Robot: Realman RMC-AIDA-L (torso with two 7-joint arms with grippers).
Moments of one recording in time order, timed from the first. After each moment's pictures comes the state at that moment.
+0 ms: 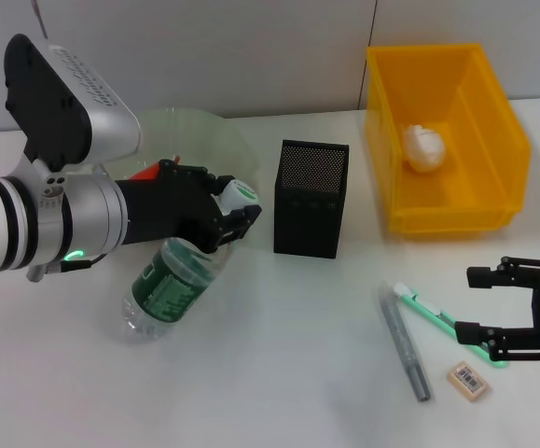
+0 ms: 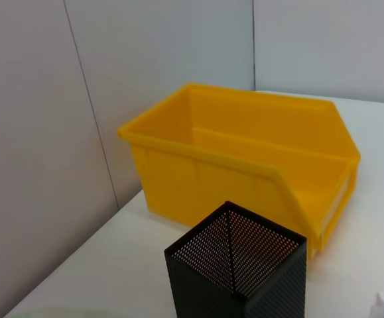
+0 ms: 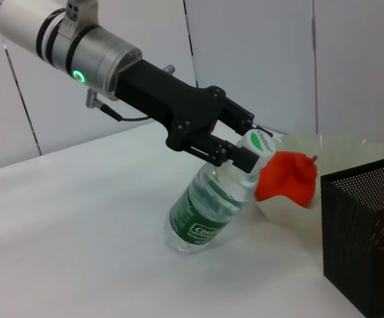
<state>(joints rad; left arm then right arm) -0.39 -2.07 1.61 1.35 2.06 0.91 -2.04 0.23 2.08 2.47 1.10 1.14 -1.78 1.42</state>
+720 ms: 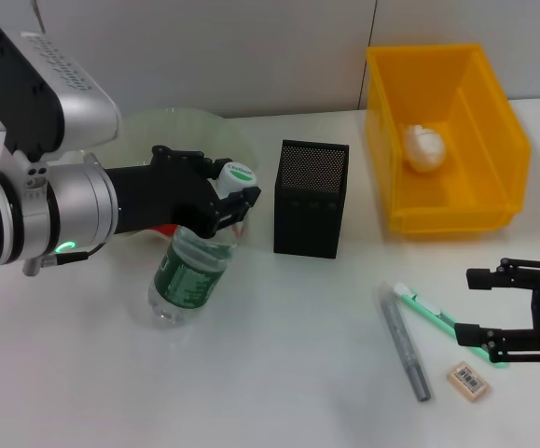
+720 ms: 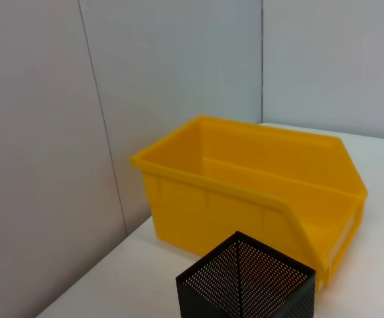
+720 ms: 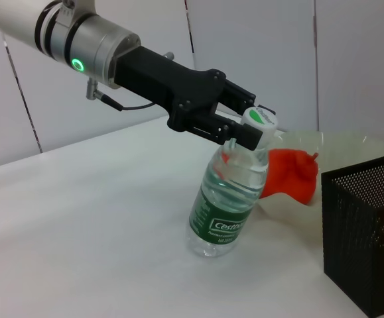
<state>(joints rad) -0.37 -2.07 1.58 1.35 1.97 0.90 -1.99 0.24 2.08 2.47 1.10 1.14 -1.78 1.42</state>
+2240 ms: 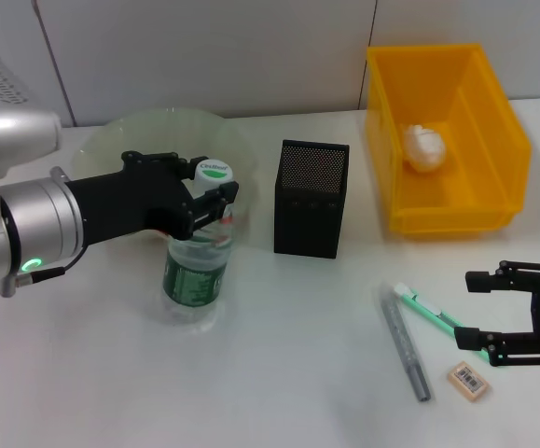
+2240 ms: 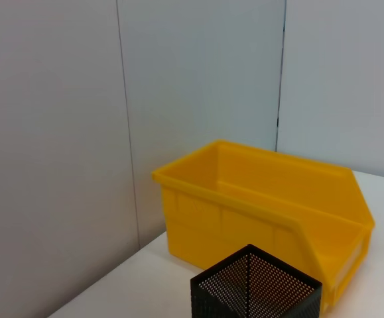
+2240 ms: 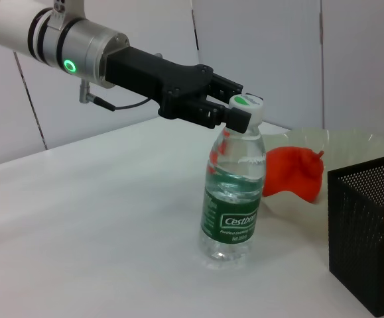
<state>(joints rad) -0.28 -2.07 1.54 1.34 1.81 0.90 -1.88 0.23 2.08 2.47 1.10 1.13 -1.79 1.43</state>
